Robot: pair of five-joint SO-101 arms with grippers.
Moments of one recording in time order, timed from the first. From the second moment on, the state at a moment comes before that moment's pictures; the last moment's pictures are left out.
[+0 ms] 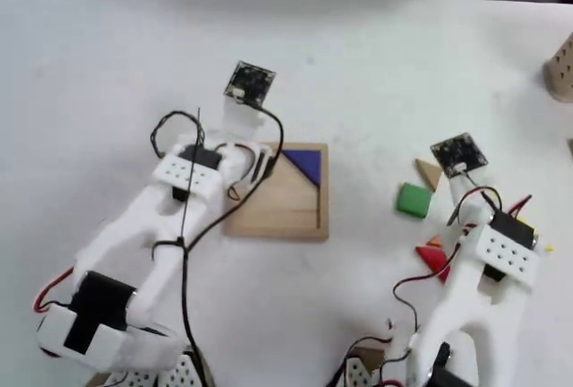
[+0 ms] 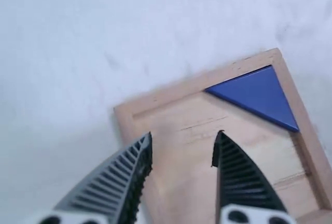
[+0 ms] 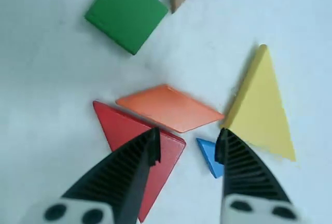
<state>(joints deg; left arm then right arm) 14.4 -3.1 36.8 33.5 3.4 28.2 -32.0 54.7 55.8 56.2</state>
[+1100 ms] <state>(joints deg) 14.4 -3.1 38.3 31.8 3.4 31.2 1.3 41.0 47.0 91.1</state>
